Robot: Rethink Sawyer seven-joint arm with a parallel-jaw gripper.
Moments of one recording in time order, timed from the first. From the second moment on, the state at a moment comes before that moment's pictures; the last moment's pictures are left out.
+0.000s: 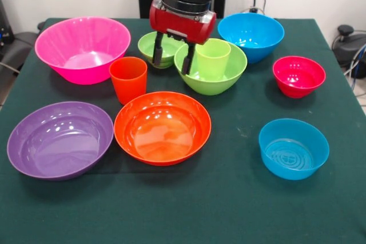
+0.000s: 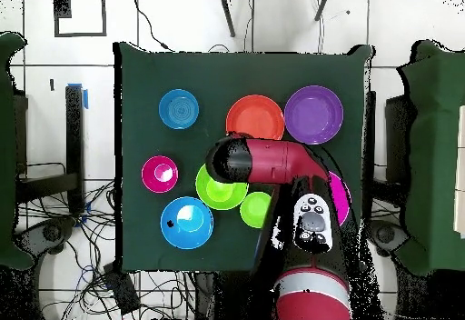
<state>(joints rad) -0.20 -0.61 -0.07 1.59 -0.20 0.44 2.04</state>
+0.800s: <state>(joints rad) -0.11 -0.58 -0.06 1.52 -0.15 0.48 2.04</state>
